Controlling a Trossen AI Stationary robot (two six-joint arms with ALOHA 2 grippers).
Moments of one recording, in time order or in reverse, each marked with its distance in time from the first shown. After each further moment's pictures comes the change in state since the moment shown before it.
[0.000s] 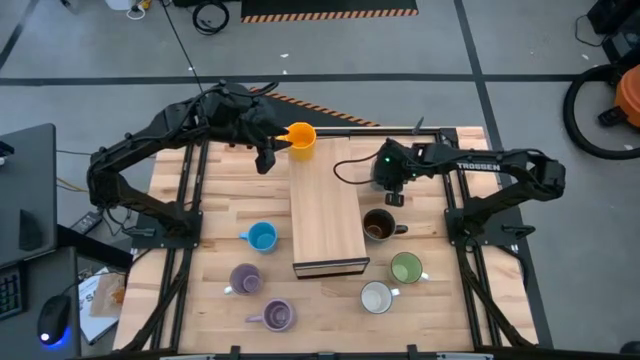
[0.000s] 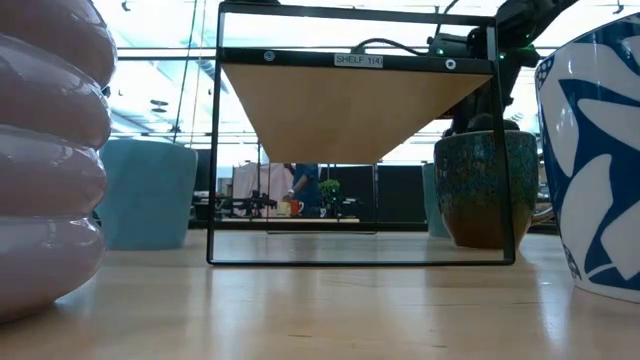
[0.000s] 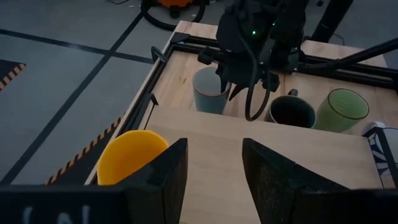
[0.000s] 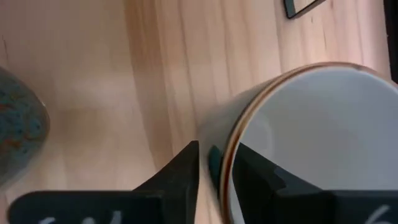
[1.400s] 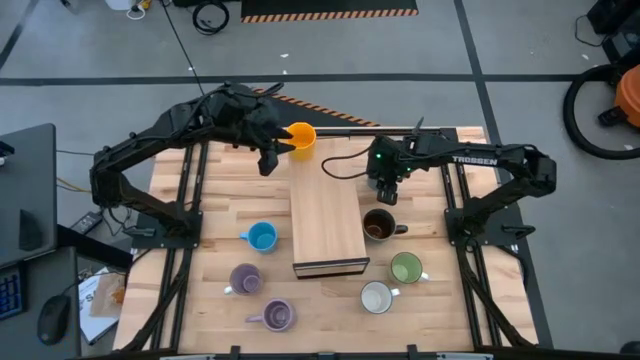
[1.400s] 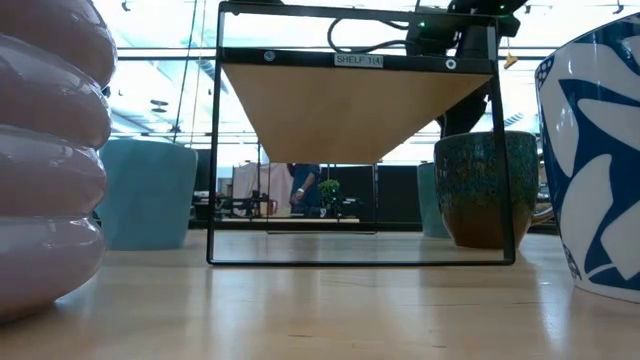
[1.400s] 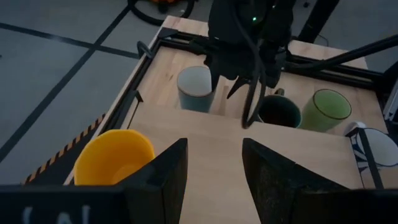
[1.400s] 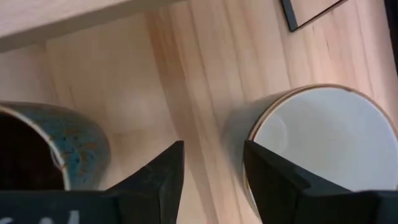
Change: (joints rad) left arm 0.000 0.020 0.000 0.008 0.051 -0.032; right arm 0.061 0.084 0.244 -0.242 -0.012 0.203
